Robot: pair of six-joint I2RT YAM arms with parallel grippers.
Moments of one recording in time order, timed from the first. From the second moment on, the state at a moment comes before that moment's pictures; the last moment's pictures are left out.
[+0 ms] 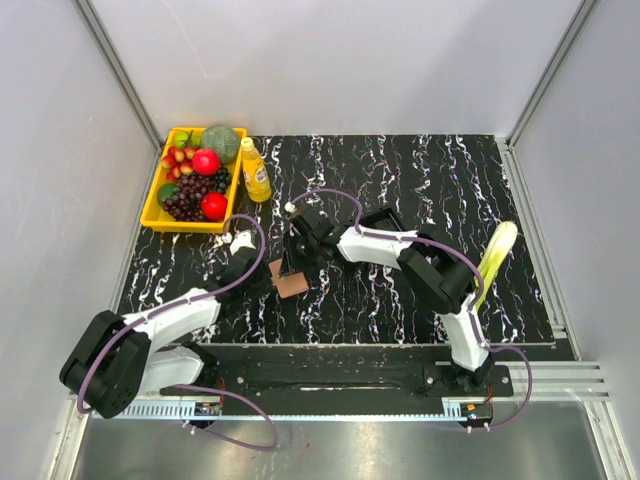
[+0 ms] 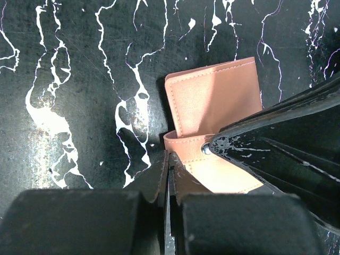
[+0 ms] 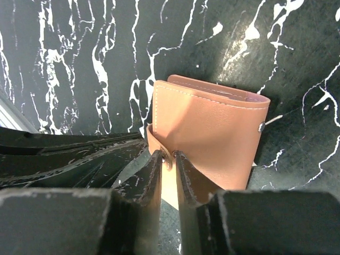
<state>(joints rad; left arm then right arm) -0.56 1.17 0.40 -0.05 -0.22 -0.73 0.88 2.09 1.43 -0.18 -0.27 0.66</state>
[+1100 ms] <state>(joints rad) -0.55 1.17 0.40 -0.05 -0.22 -0.73 0.88 2.06 1.37 -0.12 -0.31 0.67</state>
